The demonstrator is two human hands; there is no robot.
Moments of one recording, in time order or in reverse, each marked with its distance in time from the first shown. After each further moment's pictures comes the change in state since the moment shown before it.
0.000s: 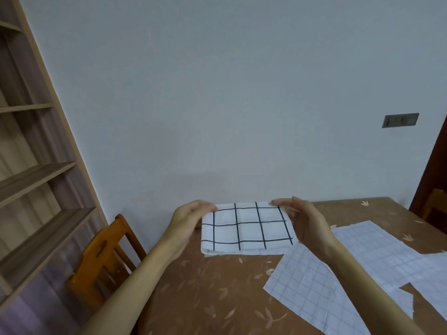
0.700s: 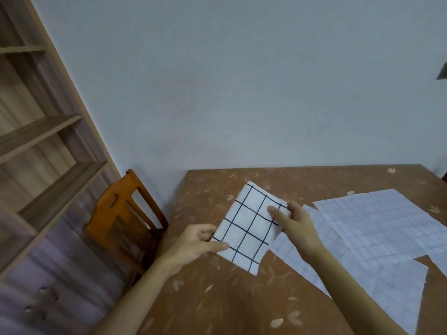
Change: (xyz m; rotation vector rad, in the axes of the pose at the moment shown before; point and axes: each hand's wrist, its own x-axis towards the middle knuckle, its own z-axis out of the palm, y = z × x) left_hand -0.037 -0.114 0.011 0.205 -0.145 -0.320; right_hand 0.010 0.117 -0.003 -0.235 0.128 0.121
